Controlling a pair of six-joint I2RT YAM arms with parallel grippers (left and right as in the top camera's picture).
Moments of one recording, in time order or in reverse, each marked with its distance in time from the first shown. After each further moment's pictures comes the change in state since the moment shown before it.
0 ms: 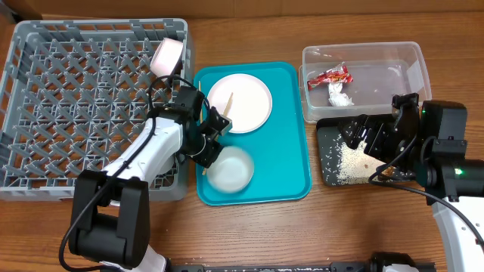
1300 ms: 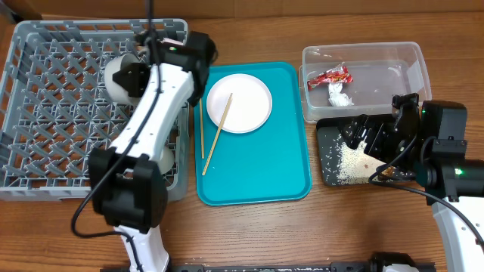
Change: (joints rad) left arm -0.047 0.232 0.677 -0.526 -1.608 -0.927; right arm 0.000 0.000 0.000 0.000 0.003 -0.001
